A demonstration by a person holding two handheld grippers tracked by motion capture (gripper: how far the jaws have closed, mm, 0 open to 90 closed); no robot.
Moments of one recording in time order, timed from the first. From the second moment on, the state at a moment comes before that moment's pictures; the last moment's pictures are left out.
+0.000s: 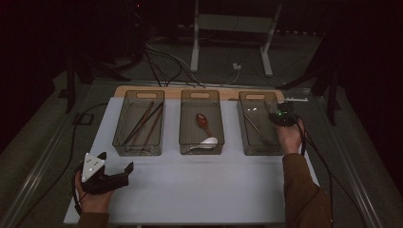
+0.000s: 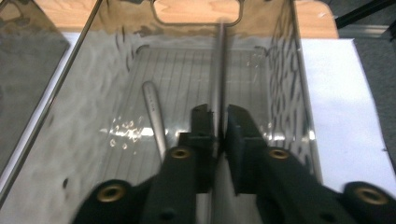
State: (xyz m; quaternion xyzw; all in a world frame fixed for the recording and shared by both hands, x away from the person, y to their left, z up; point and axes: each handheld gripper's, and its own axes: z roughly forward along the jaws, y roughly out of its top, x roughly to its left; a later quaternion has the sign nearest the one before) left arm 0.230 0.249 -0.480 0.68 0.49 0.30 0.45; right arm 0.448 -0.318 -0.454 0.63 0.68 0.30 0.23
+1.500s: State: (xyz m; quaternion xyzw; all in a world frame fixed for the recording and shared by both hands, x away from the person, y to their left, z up) left arm 0.231 0.248 -0.480 0.68 0.49 0.30 0.45; right arm 0.407 -0.319 -0.447 0.59 0.68 0.38 0.19
